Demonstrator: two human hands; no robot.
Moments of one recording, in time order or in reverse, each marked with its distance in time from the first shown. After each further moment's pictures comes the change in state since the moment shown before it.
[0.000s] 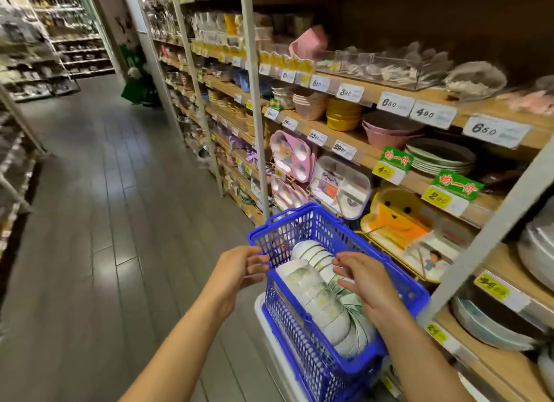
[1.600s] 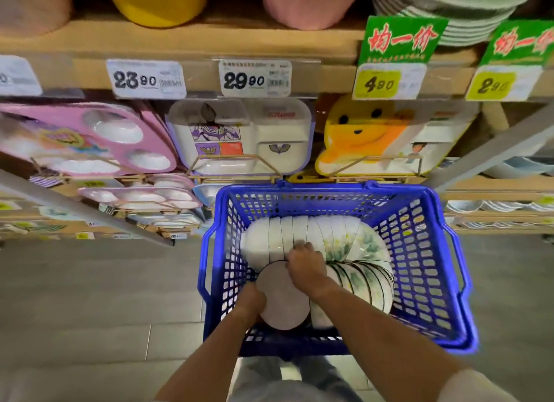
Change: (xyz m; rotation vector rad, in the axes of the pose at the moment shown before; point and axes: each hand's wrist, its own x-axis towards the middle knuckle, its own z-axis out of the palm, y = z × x) left_hand 0.432 -0.157 0.064 1.399 -0.830 -0.353; right_hand 0.302 0.159 0.128 -1.255 0.215 0.580
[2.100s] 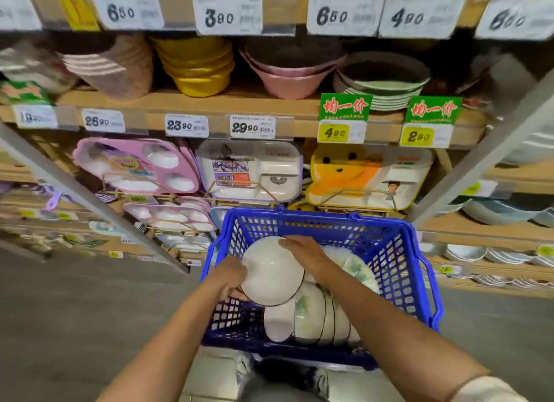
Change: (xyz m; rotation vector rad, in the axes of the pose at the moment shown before) left_hand -0.120 0.080 -0.076 -0.071 0.098 0.150; right_hand -0.047 0.031 -0.101 1.185 -0.019 -0.053
